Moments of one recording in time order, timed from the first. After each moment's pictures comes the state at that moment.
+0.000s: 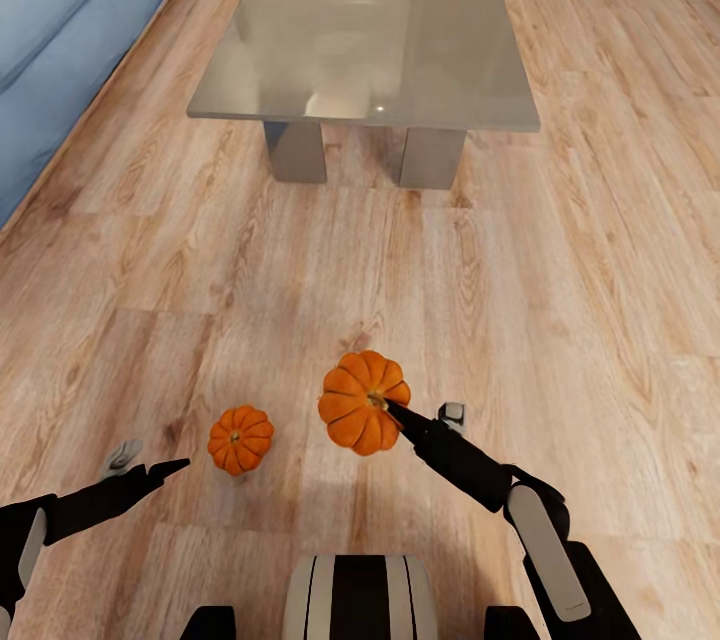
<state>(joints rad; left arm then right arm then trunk) -0.52 0.30 0.62 -0.75 -0.10 0.70 -1.04 -0.30 0.03 0.05 -1.42 -0.90 0.72 0.73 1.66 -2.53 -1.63</state>
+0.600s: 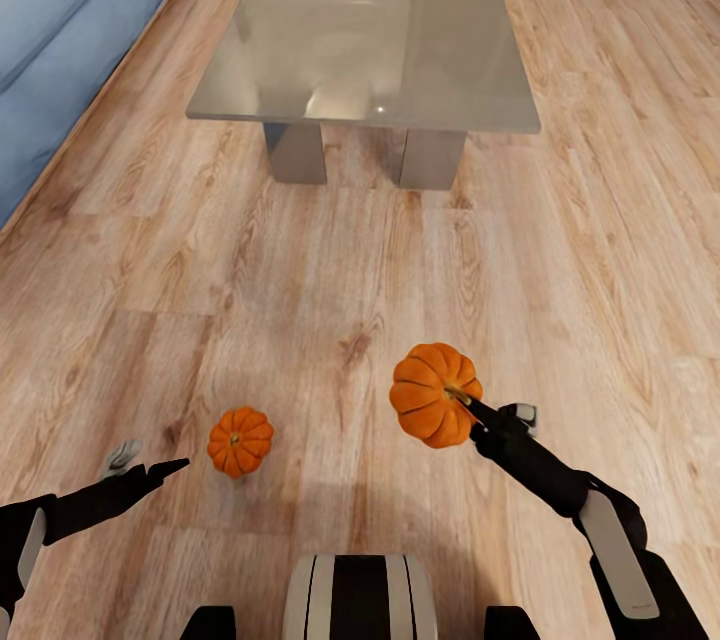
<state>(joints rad) -0.52 0.30 0.62 -0.75 -0.10 0.70 -1.05 -0.29 -0.08 -0.17 -1.39 -0.91 0.83 0.96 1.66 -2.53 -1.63</state>
